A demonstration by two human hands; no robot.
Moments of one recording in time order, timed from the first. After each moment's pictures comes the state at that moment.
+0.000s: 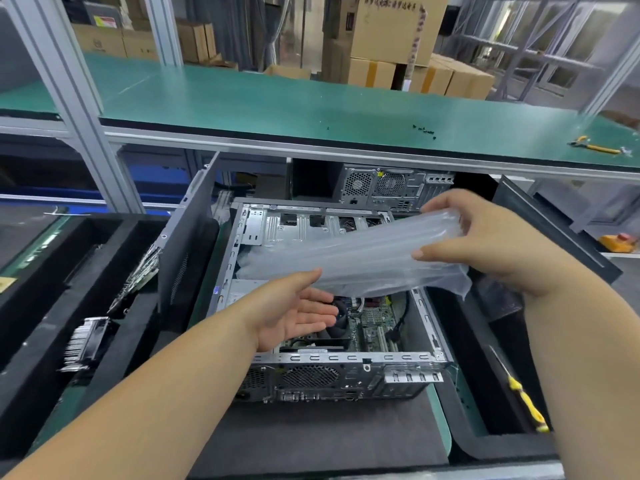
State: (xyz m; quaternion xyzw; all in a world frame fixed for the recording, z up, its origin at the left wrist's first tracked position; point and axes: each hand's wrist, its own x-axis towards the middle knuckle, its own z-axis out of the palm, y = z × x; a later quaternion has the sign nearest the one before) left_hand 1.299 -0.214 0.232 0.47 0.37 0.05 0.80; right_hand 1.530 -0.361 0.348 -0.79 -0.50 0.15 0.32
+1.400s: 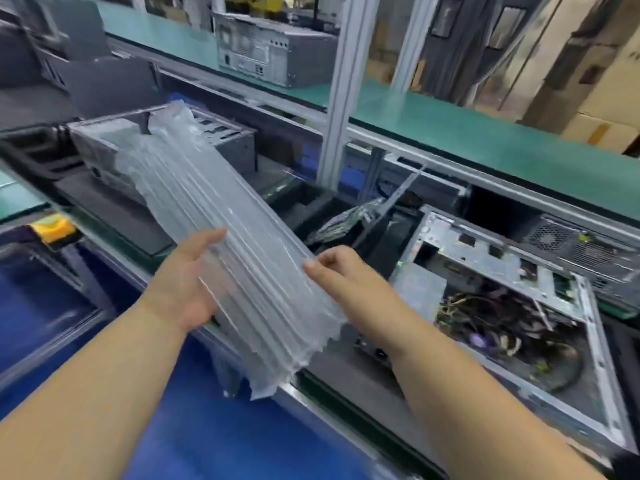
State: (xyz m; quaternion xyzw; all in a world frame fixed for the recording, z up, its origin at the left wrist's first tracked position) left_hand 0.954 -0.279 0.235 0.22 0.35 0.56 0.72; right_hand 1.192 -0.300 0.277 -0.56 -0.67 0.41 0.26
